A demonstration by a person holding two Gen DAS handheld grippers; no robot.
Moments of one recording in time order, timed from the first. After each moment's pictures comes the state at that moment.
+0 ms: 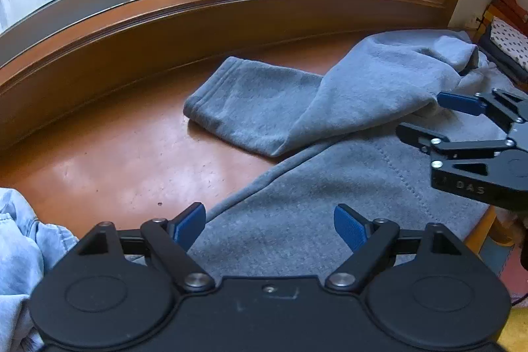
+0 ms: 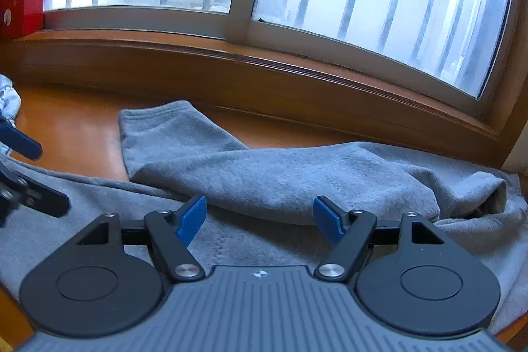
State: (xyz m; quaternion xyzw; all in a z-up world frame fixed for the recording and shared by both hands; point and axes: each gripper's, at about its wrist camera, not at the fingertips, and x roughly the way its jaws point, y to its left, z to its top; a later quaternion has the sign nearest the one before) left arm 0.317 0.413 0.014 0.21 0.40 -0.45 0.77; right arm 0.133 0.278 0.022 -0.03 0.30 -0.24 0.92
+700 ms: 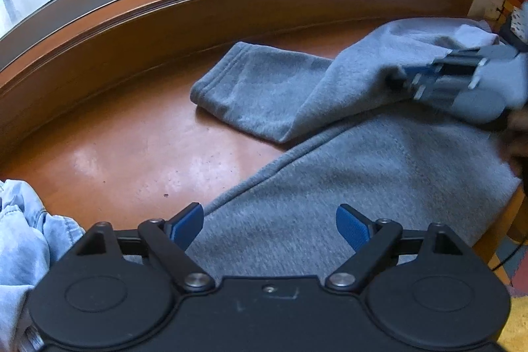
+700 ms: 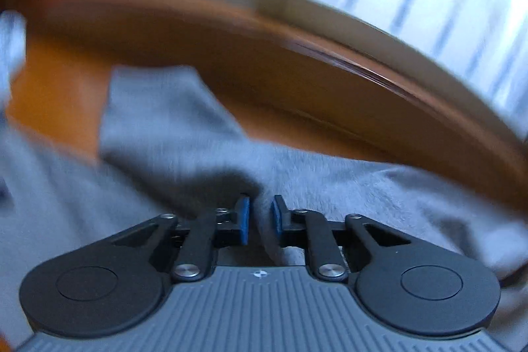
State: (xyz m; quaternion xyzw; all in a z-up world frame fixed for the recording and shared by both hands) left arm 0.314 0.400 0.004 0.23 0.41 -0.41 0.78; right arm 0.181 0.205 0.027 0.01 0.32 -0.14 0.94
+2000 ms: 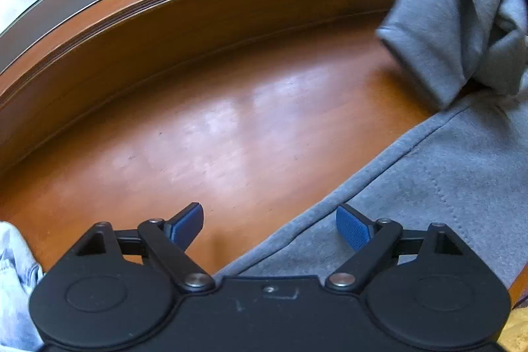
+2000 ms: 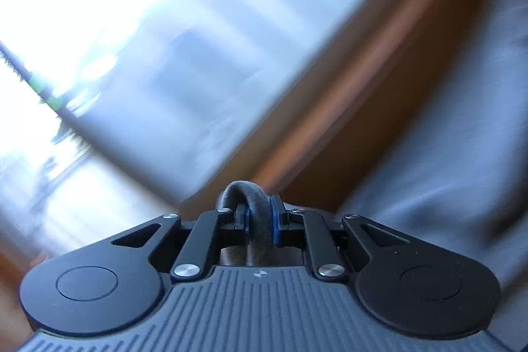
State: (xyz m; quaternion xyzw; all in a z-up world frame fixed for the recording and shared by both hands) left arm 0.349 0.345 -0.010 0.26 0.43 -0.40 0.77; right arm 0.090 -0.001 0.035 0.44 0.08 -0.27 0.85
